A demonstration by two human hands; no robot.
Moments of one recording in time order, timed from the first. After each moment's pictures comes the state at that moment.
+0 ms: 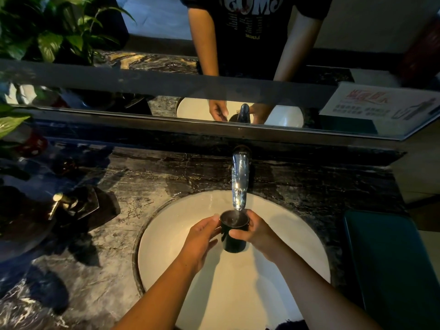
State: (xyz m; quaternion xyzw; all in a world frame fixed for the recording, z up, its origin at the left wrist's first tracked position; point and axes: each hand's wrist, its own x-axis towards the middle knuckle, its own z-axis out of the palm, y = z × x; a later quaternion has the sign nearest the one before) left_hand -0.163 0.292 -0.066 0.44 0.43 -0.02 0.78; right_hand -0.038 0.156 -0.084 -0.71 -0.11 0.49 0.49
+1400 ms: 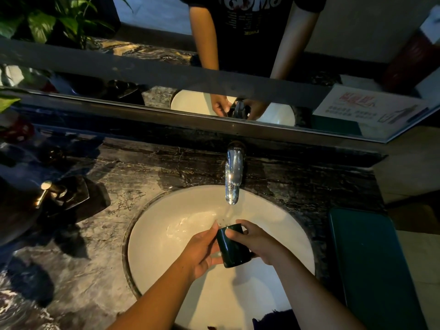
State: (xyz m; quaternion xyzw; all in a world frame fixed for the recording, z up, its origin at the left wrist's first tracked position) left_hand -0.176 0.264 -0.082 0.29 0.41 -0.10 0.86; right_hand -0.048 0.133 -0.059 -0.73 -0.03 0.57 0.36
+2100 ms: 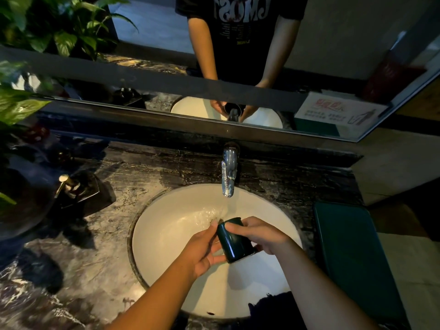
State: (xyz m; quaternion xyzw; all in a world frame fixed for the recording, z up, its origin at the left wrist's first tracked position) left_hand -0.196 0.246 -0.050 0.28 0.37 -0.09 0.88; right_hand -0.060 0.123 -0.011 -0.75 -0.07 0.56 0.34
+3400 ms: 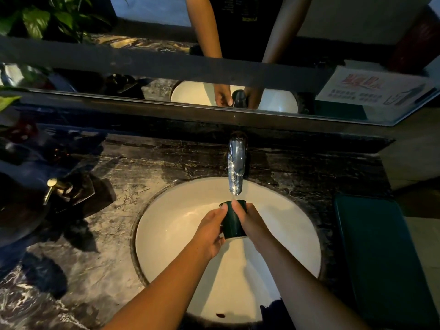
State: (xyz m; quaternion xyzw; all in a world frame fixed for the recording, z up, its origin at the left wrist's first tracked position) left_hand -0.149 0.261 -0.070 0.35 0.48 -0.06 0.80; right_hand -0.066 0.166 -0.069 -0.79 0.00 0.43 0.43
